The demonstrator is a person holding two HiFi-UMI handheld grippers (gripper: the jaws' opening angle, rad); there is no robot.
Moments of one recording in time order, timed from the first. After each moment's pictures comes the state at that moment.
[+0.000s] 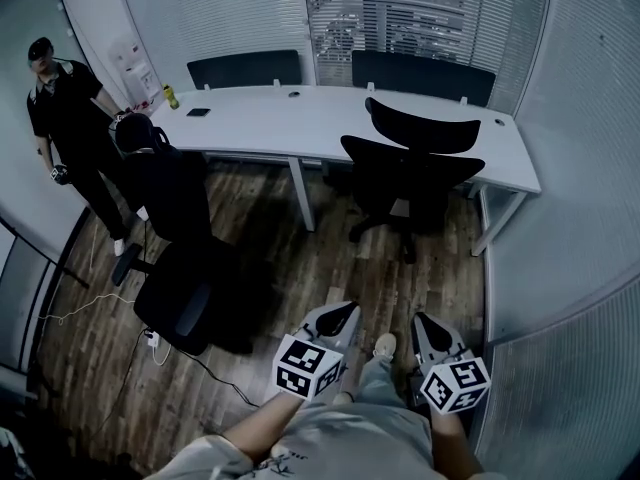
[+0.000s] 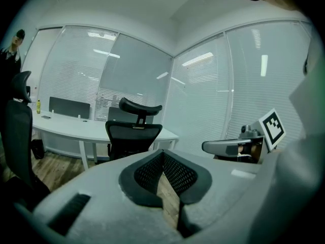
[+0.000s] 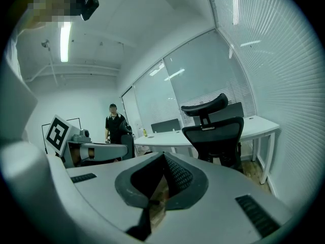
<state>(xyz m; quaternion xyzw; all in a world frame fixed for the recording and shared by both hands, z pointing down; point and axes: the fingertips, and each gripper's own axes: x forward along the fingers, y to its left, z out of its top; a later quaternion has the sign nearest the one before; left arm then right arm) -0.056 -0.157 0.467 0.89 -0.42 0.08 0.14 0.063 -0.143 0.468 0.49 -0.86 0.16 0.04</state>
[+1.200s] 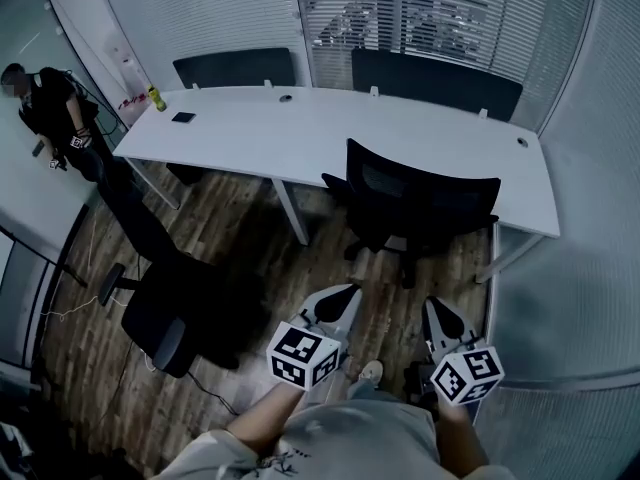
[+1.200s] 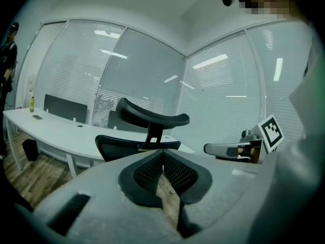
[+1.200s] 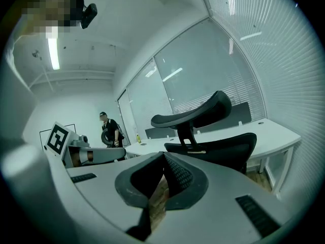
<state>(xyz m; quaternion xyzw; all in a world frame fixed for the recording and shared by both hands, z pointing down) 0.008 -0.420 0.446 0.88 -0.45 0.04 0.15 0.141 -0.413 0.445 0.47 -0.87 0.17 0.02</state>
